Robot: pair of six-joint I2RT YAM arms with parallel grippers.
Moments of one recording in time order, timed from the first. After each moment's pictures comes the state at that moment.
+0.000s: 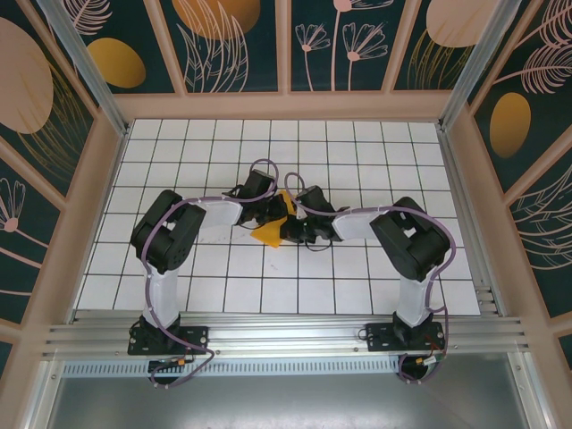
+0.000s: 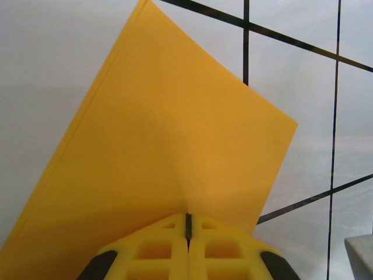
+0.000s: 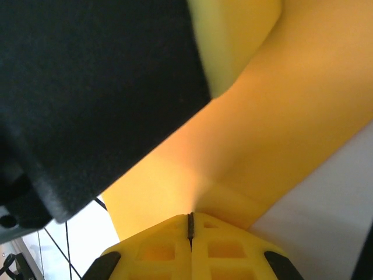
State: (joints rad) left arm -0.57 2.01 1.12 0.01 0.29 -0.79; right arm 0.70 1.88 0.93 0.05 -0.43 0.79
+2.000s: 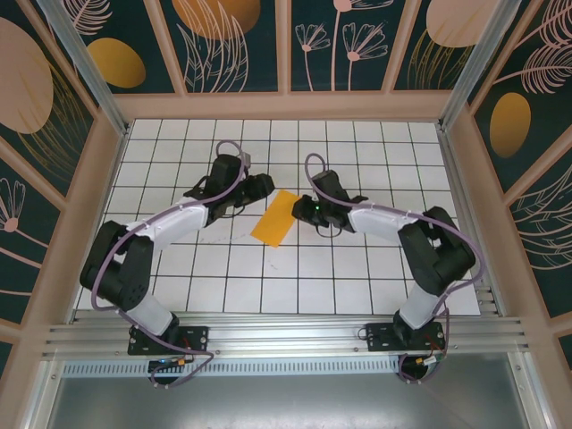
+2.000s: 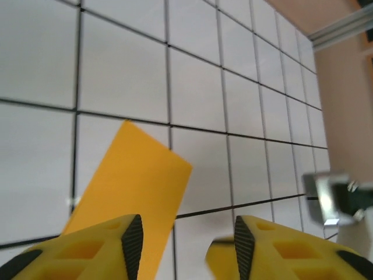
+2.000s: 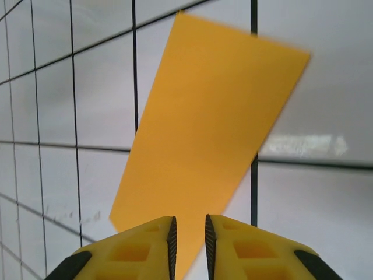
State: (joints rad) left arm -0.48 1.61 0.97 -0.01 0.25 -0.80; right arm 0.61 1.73 0.99 -0.10 -0.22 0.81
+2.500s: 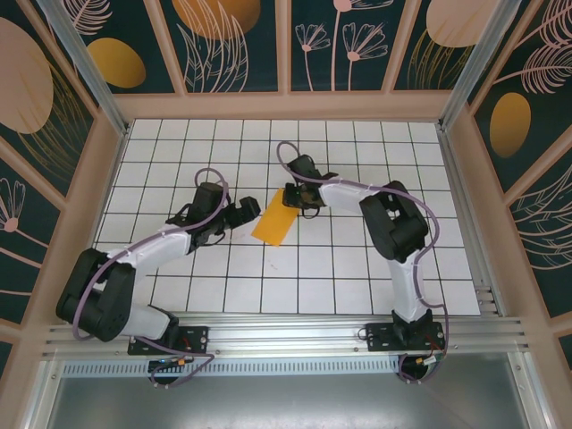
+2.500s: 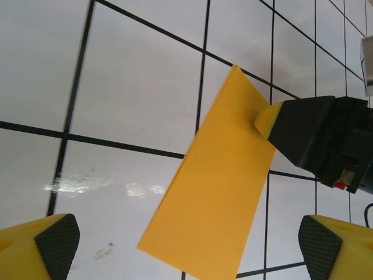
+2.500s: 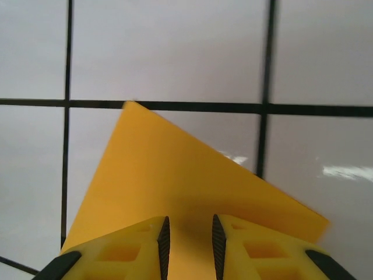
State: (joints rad) left arm -0.44 1.39 0.68 -0.04 0.14 -0.79; right arm 0.64 2.10 1.41 -0.31 -0.04 0.58
